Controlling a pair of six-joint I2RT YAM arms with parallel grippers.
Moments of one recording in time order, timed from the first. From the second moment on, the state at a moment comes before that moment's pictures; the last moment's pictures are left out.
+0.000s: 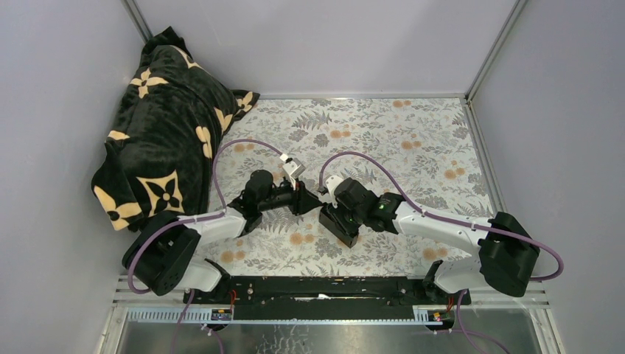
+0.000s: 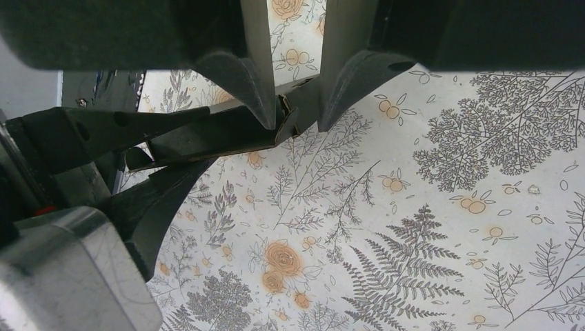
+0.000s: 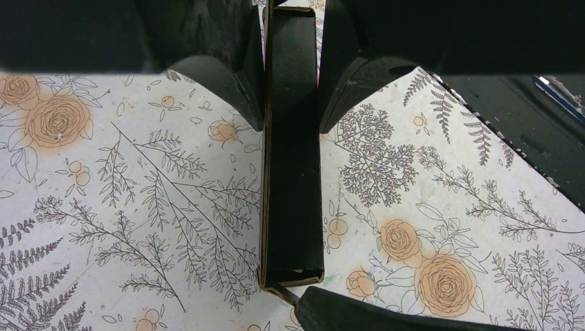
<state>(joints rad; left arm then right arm) -0.57 1.38 0.46 0.64 0.59 -0.28 0.96 1.36 0.83 -0.43 0.02 0.14</state>
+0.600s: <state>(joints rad) -0.61 1.42 0.50 0.64 0.54 -0.27 0.96 1.36 0.83 -0.43 0.02 0.14</state>
